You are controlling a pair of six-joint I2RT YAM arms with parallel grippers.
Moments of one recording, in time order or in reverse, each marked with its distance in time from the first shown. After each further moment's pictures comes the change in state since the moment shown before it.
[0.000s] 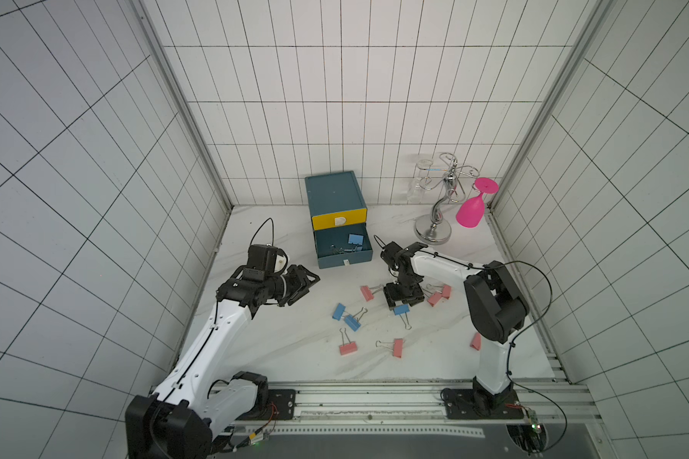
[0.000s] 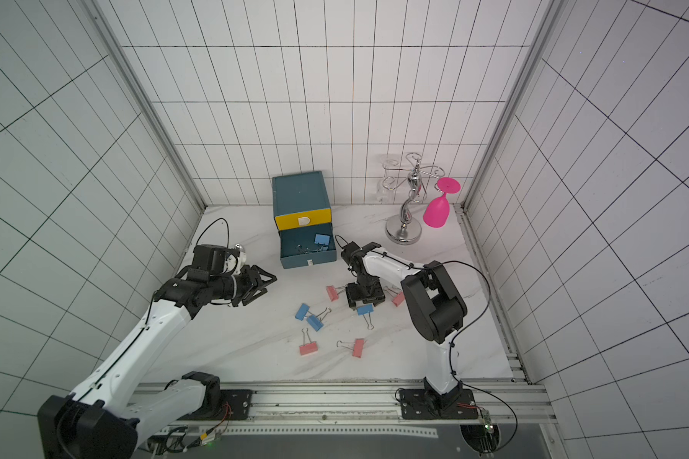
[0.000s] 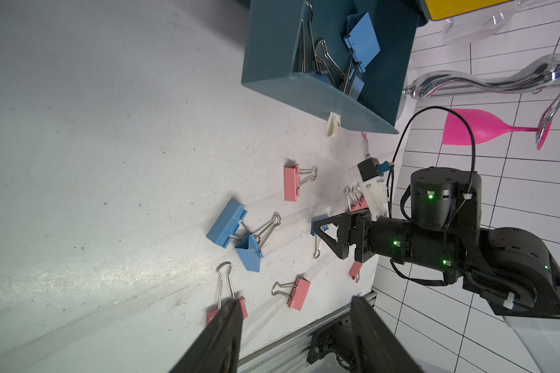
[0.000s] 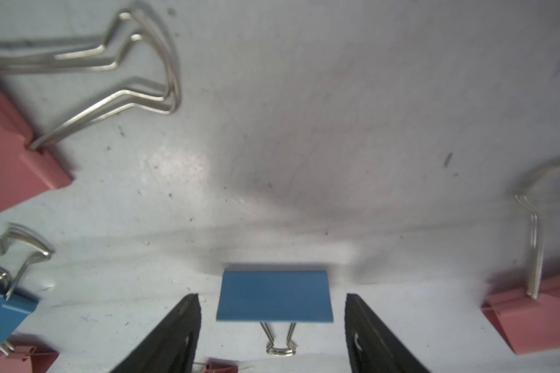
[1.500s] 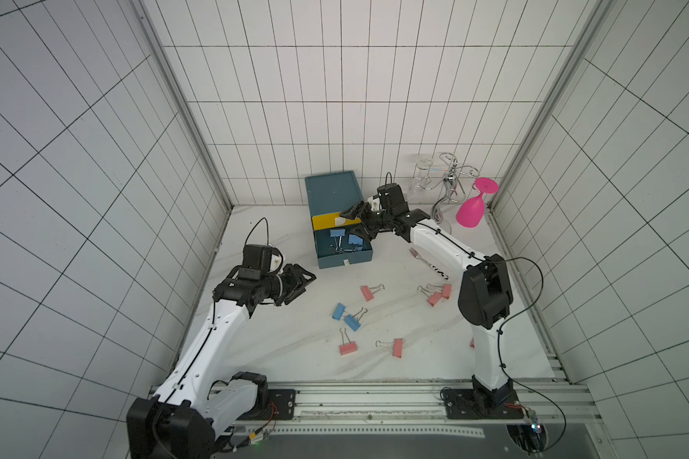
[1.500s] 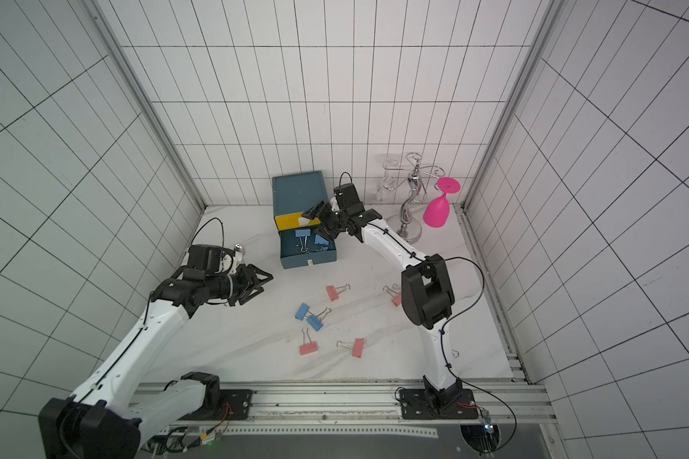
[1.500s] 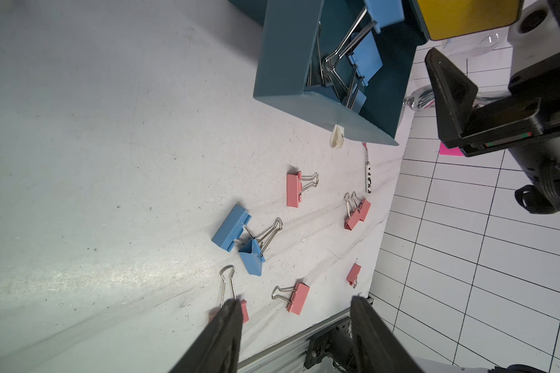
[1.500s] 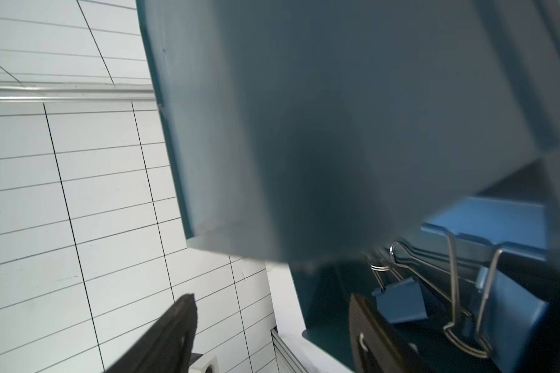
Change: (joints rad) left arm 0.051 -0.003 0.000 -0.014 0.021 0.012; right arm -0.064 0.134 0.512 0.712 -0.458 0.851
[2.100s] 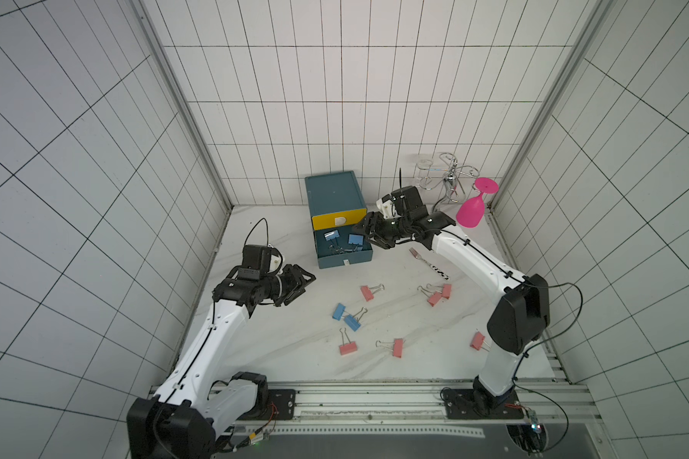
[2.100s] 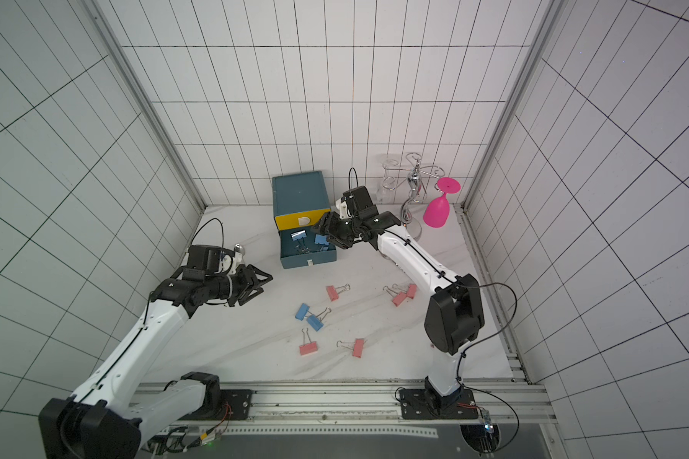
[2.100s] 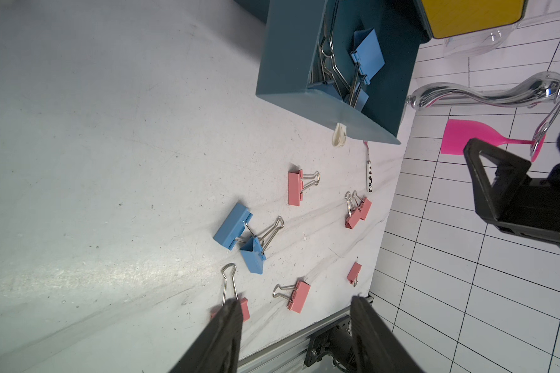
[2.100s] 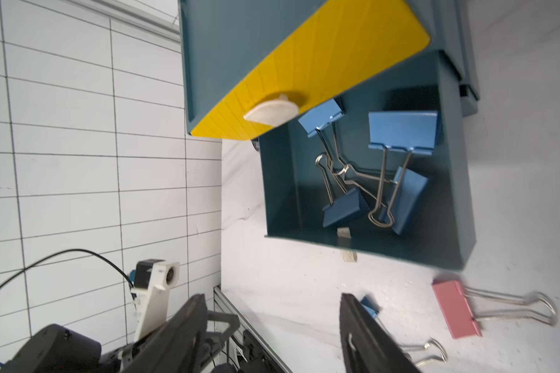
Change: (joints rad) left arm 0.003 0.000 -0.002 -0.005 0.005 0.008; right arm 0.027 -0.293 -0.186 -0.286 0.057 -0.382
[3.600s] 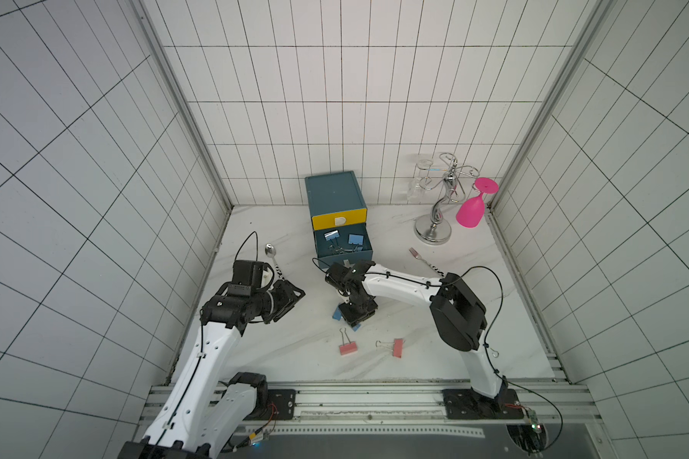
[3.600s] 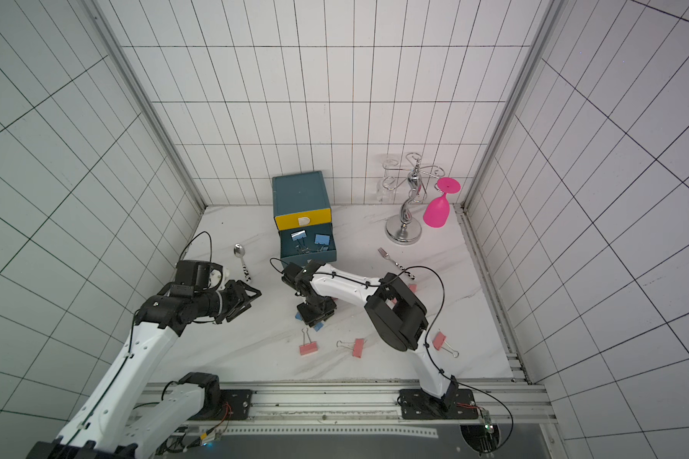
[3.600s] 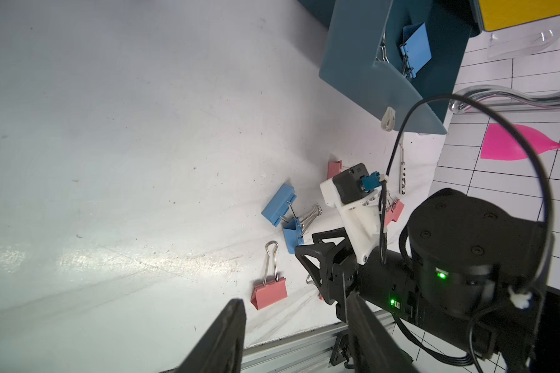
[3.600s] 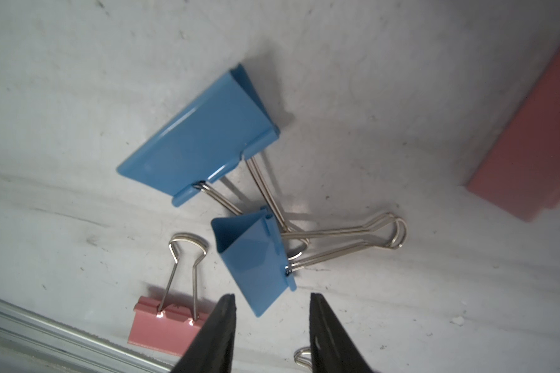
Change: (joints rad) left arm 0.034 -0.166 -0.059 -0.174 -0.090 0.038; right arm 0.422 0.333 -0.018 -0.494 0.379 -0.438
